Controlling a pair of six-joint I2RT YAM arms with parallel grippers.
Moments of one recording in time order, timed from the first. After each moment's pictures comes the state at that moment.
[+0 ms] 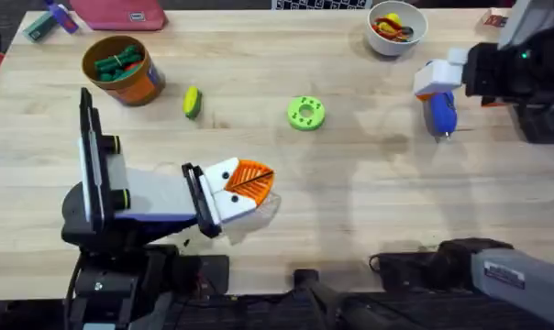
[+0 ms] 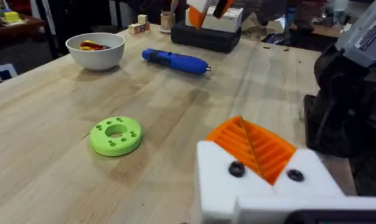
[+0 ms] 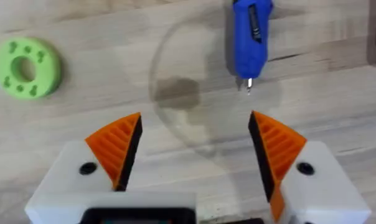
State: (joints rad) left arm -0.02 0.01 0.02 -0.13 1.17 0.05; right arm 0.02 1.24 1.24 -1.19 0.10 0.20
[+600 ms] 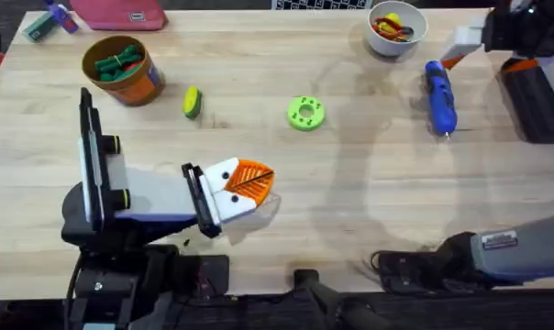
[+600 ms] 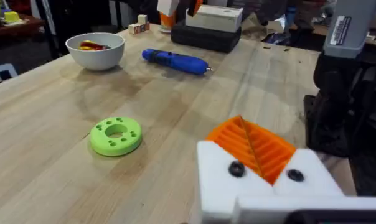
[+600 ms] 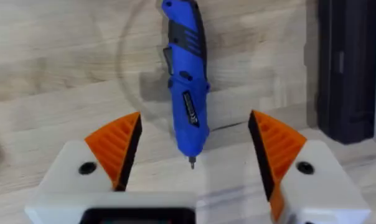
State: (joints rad) left arm -0.02 0.01 0.02 -0.13 1.17 0.05; right arm -0.23 1.68 1.53 -1.07 0.11 -0.04
